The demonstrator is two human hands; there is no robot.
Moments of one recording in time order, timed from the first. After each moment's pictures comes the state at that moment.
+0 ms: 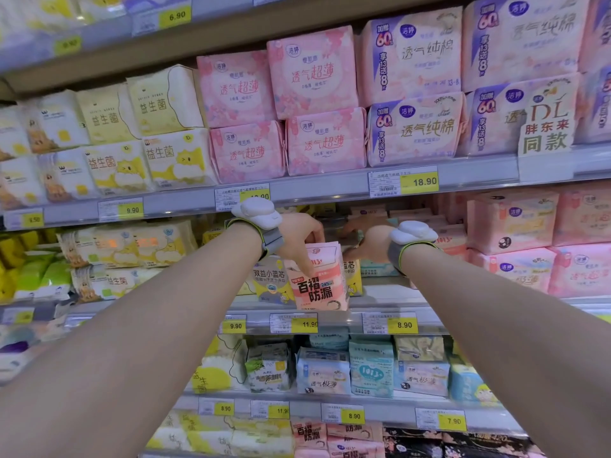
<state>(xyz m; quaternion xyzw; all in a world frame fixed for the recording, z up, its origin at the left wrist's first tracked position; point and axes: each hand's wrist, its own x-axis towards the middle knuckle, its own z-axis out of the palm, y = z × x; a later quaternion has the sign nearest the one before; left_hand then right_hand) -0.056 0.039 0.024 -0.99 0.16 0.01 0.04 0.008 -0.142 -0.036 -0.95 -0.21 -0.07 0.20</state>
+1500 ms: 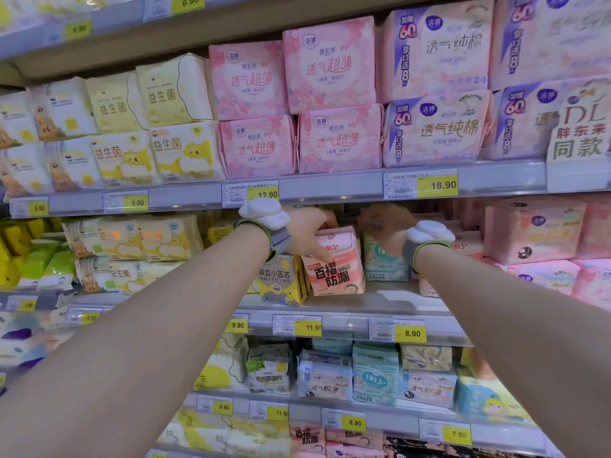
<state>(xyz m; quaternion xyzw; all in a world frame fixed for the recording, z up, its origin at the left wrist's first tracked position) -0.047 0.037 0.022 -0.98 0.17 -0.05 0.02 0.031 -0.148 -0.029 -0.93 -0.17 -0.21 0.26</state>
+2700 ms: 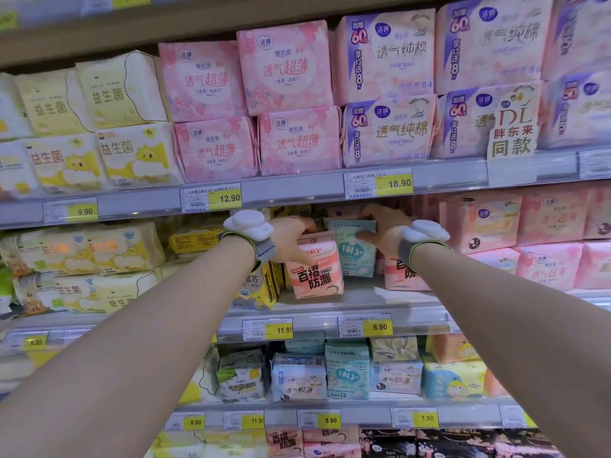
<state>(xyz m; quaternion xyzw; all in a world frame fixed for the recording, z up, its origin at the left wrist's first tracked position) -0.024 0.021 0.000 -0.98 0.19 -0.07 0.05 0.020 -0.203 -0.034 -0.95 -0.11 -0.17 0.23</state>
